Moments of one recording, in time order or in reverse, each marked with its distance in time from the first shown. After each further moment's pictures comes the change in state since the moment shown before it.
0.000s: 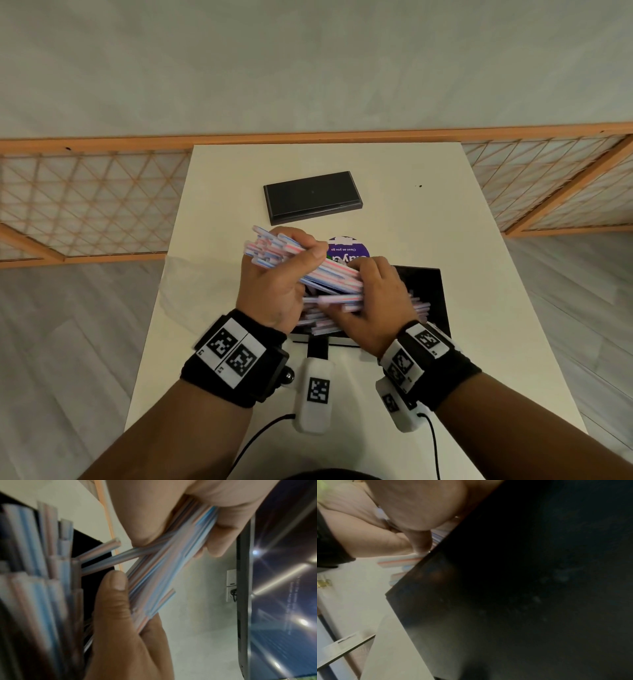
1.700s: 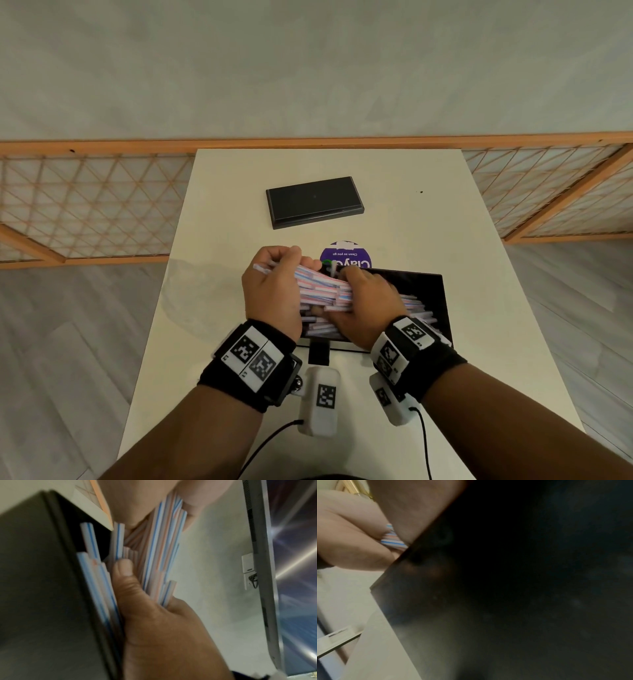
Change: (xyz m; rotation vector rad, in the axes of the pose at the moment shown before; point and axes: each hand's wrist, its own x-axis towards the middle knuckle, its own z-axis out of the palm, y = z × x) left_hand 0.003 -0.017 -0.004 0.172 0.439 -0.098; right_hand 0.018 -0.011 0.005 -0.191 -0.220 0.089
